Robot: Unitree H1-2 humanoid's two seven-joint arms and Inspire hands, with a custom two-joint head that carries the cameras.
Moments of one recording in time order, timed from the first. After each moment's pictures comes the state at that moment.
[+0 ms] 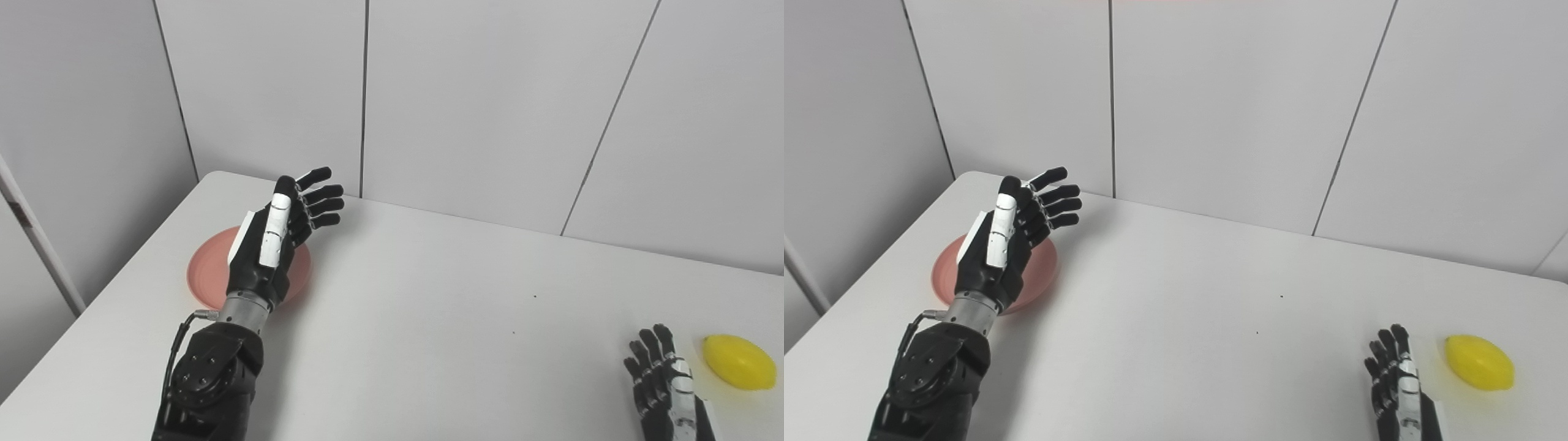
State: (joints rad) left arm -0.26 0.15 0.18 -0.32 -0.21 0.33 -0.01; right arm 0.01 -0.06 -0.10 -0.03 0.26 -0.05 0.16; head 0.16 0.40
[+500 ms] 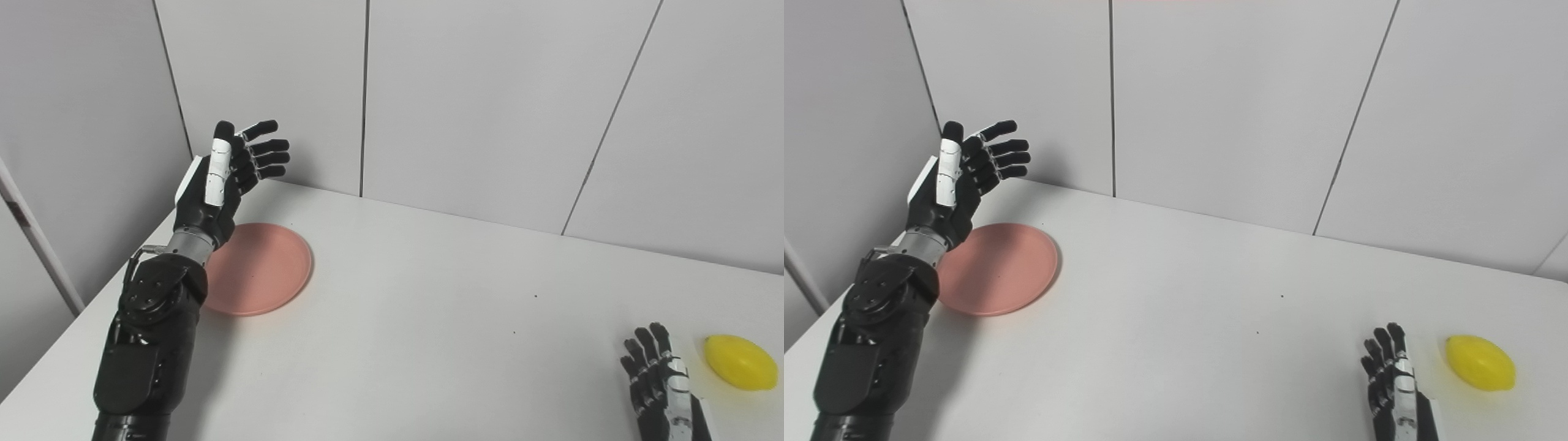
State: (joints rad) left arm -0.40 0.32 0.28 -0.09 -0.29 0.27 -0.09; right arm 0.01 -0.05 -0.10 -0.04 0.25 -0.05 0.16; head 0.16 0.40
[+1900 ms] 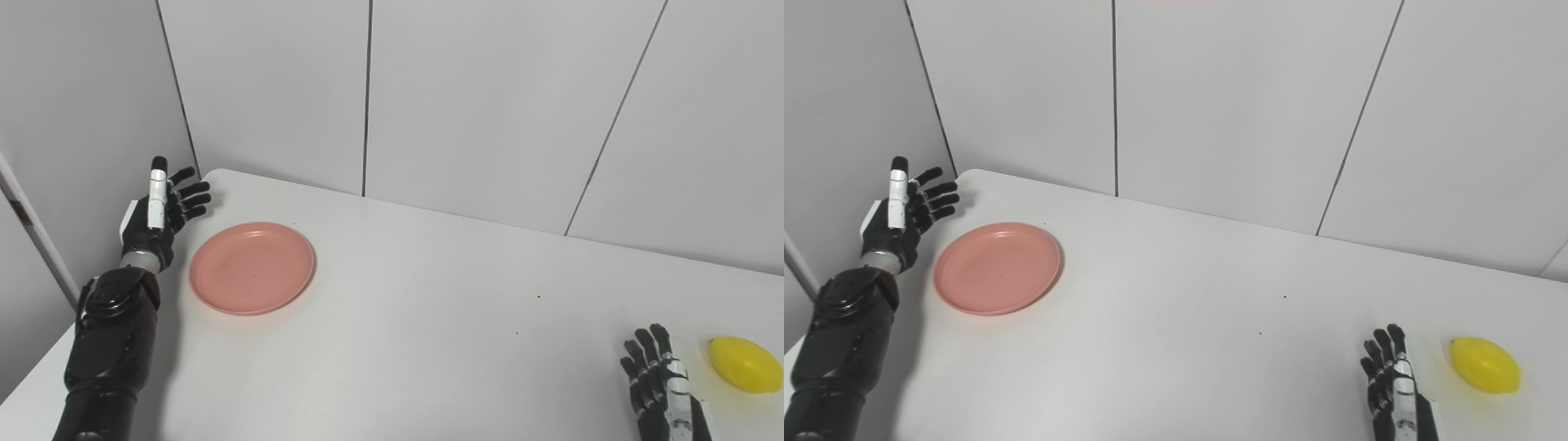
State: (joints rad) left arm -0.49 0.43 0.39 0.59 -0.28 0.06 -0.06; right arm 0.03 -0.06 -0.10 -0.05 0.26 -0.05 0.17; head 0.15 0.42
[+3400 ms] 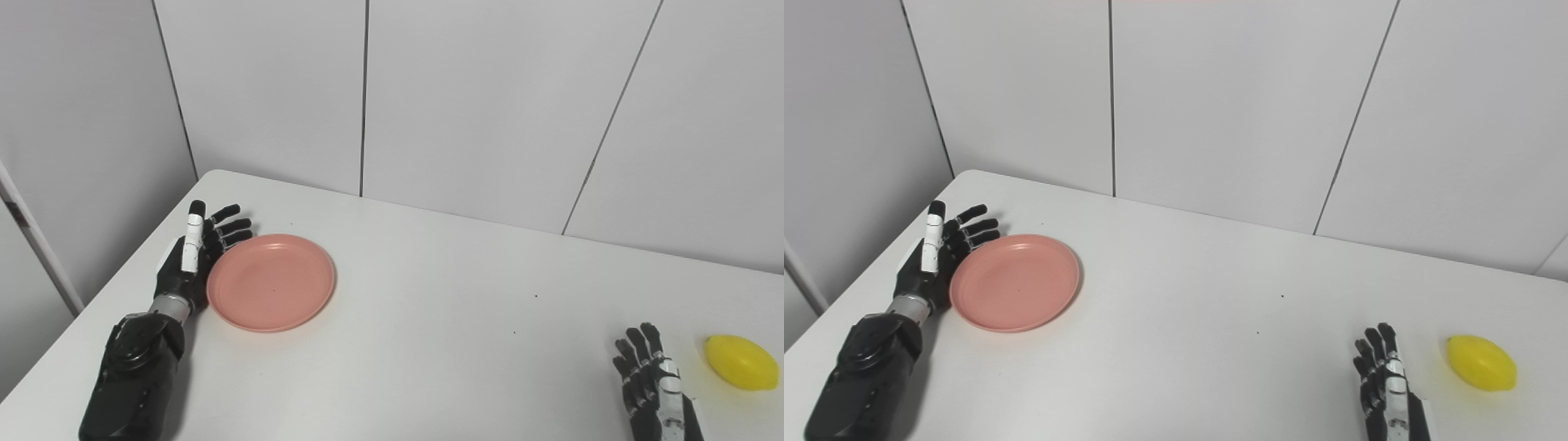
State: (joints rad) left arm -0.31 0.33 0.30 0.29 -0.33 0.11 -0.14; right arm 0.03 -0.05 -0.09 -0.06 0.25 -0.05 0.16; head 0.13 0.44
